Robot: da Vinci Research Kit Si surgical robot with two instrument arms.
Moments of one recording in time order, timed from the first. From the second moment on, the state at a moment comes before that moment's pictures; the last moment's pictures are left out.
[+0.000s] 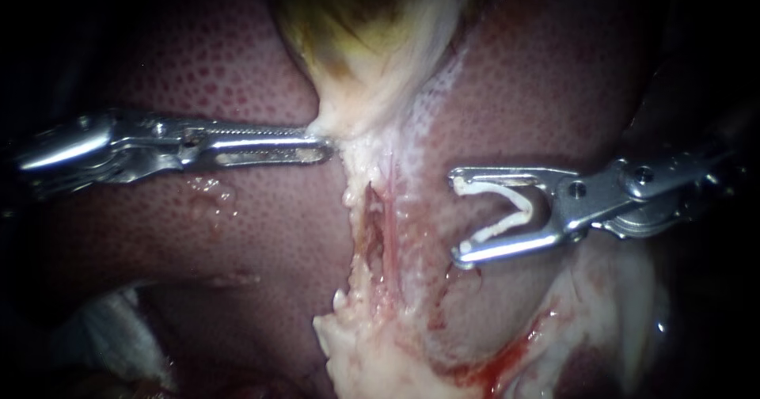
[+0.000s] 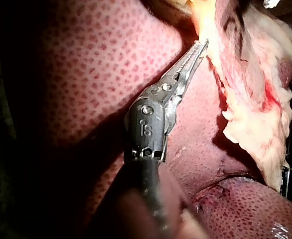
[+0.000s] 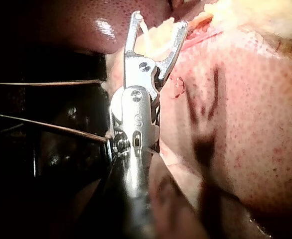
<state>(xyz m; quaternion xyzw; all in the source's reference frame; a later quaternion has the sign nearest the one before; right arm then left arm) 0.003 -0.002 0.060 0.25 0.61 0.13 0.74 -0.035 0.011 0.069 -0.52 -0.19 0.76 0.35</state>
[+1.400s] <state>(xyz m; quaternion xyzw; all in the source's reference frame) 0.006 -0.004 0.063 0.26 0.61 0.13 0.74 -0.027 0.015 0.059 -0.55 -0.15 0.73 0.36</state>
